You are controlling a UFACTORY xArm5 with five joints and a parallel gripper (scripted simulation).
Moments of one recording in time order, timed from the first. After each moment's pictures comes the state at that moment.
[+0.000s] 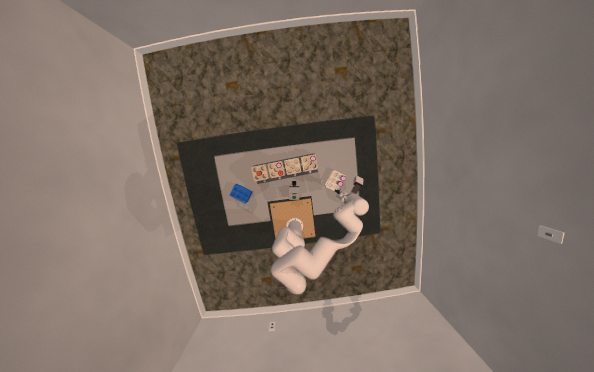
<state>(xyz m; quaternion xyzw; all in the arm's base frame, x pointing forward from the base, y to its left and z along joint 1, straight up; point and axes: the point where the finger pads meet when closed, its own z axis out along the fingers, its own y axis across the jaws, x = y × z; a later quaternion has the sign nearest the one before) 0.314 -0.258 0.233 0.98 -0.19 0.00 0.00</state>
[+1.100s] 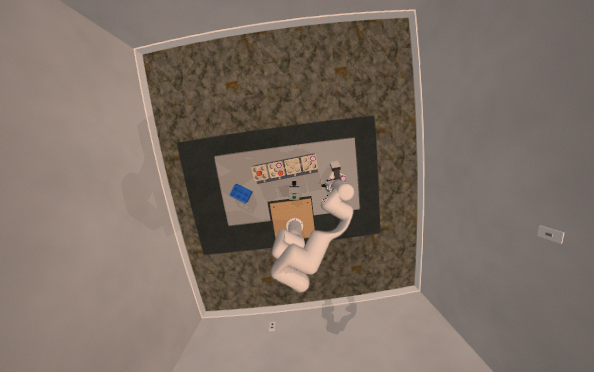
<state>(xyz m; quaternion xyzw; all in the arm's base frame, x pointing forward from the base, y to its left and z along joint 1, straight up) 0.374 -0.183 0.234 0.99 0.12 0.00 0.00</state>
